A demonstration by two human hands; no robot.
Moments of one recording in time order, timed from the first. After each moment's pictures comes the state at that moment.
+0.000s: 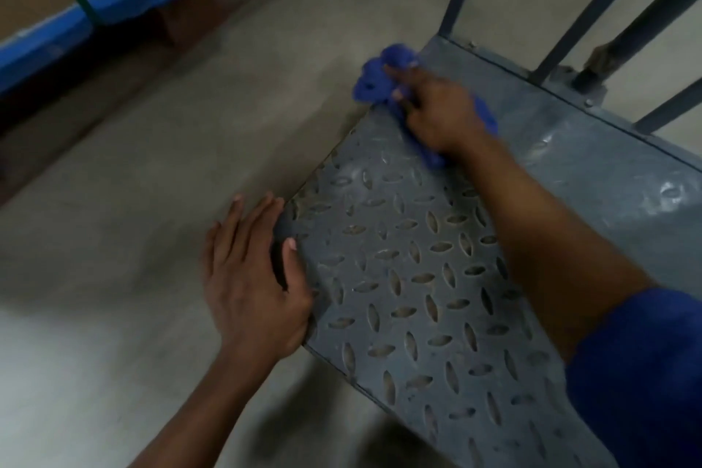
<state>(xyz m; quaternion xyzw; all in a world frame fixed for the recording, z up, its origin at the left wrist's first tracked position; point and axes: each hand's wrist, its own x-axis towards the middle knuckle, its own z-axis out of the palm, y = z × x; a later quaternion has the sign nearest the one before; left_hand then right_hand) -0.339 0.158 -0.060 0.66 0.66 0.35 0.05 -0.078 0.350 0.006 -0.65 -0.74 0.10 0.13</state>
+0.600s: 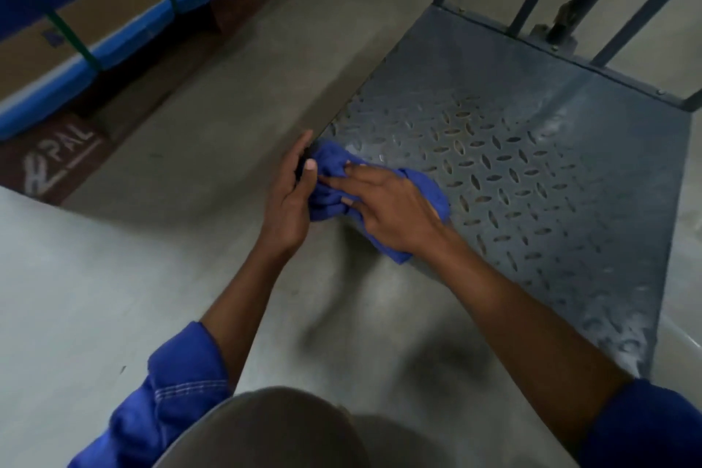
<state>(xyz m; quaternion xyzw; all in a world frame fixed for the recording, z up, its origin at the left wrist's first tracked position) -0.382 0.117 -0.023 0.58 0.49 0.46 0.46 -0.197 0.092 0.000 -0.50 -0.83 0.11 0.20</state>
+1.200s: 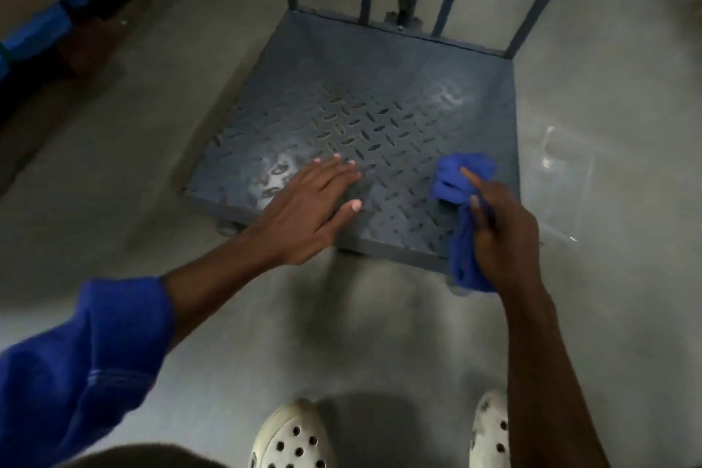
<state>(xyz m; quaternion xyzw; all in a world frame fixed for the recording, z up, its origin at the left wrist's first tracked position) -0.280 0.080 0.012 0.94 0.24 0.14 0.20 -0.034 -0.101 0.018 -0.78 -0.49 0.02 0.39</state>
